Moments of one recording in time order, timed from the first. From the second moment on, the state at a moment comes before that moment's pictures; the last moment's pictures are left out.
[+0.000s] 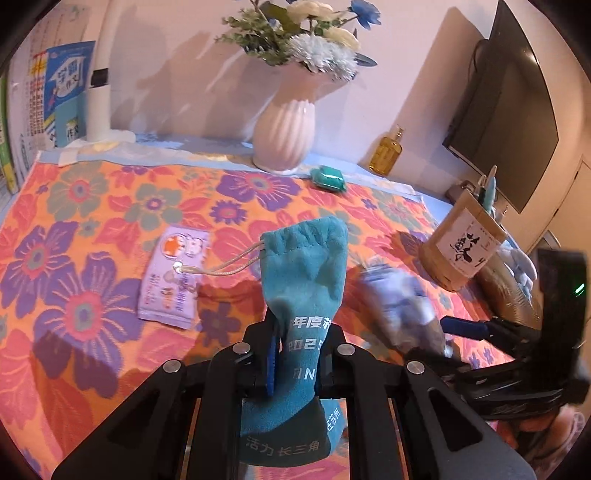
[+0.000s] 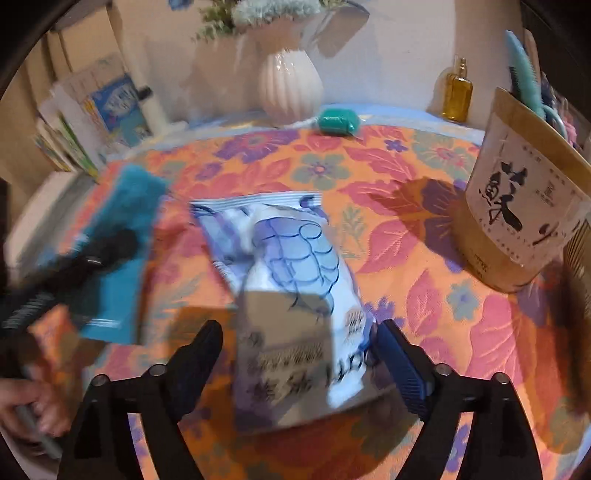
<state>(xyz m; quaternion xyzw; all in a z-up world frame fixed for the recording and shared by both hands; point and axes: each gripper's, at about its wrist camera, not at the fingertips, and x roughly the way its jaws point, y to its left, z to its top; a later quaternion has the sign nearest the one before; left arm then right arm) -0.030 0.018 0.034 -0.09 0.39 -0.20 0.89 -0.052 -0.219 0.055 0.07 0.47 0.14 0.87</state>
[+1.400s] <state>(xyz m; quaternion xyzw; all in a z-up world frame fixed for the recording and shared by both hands) -0.045 -0.066 0.067 -0.01 0.42 -0.23 0.88 -0.065 -0.258 0.104 0.06 0.47 0.17 0.86</state>
